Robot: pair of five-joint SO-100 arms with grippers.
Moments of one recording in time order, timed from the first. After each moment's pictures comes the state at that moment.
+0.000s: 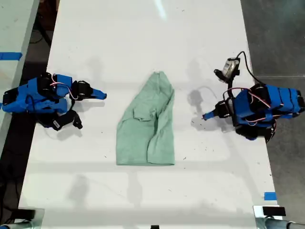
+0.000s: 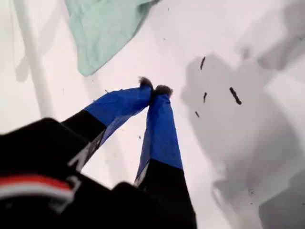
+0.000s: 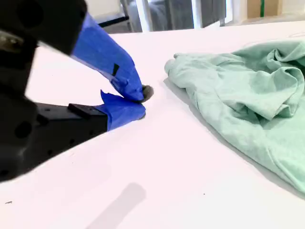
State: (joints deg) arm 0 -20.4 206.1 182.5 60.6 12.7; arm 1 1.4 193.0 155.4 83.7 -20.2
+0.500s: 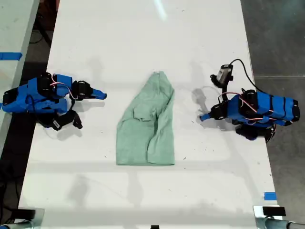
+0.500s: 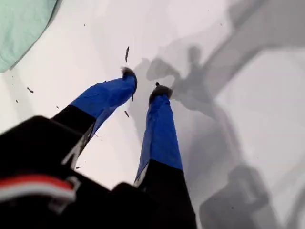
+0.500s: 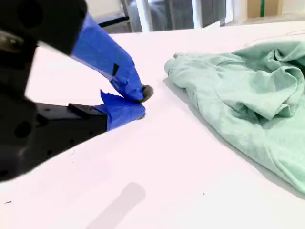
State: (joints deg) arm 0 -20.4 206.1 182.5 60.6 12.7; arm 1 10.7 200.4 174.0 81.1 -33.0
